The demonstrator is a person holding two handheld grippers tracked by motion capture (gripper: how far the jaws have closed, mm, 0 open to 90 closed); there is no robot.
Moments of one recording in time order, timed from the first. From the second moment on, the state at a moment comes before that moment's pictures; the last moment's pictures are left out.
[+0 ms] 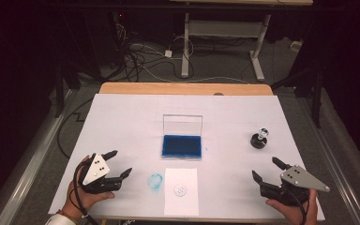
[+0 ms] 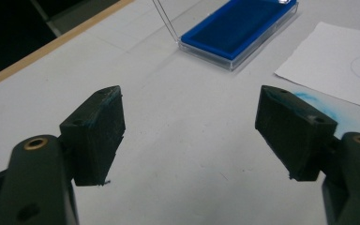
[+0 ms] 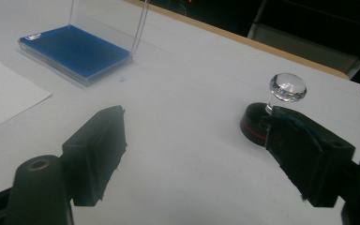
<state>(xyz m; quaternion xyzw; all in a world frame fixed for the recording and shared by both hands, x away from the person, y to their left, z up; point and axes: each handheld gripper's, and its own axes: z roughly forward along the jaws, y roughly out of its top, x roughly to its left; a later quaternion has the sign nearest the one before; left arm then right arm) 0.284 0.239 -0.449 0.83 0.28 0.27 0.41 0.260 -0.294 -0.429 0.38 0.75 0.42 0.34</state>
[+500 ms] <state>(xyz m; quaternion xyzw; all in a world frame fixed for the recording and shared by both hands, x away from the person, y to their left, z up) 0.285 0.239 -0.457 0.84 0.27 0.25 0.39 0.280 -0.309 -0.427 0.41 0.75 0.39 0.34</state>
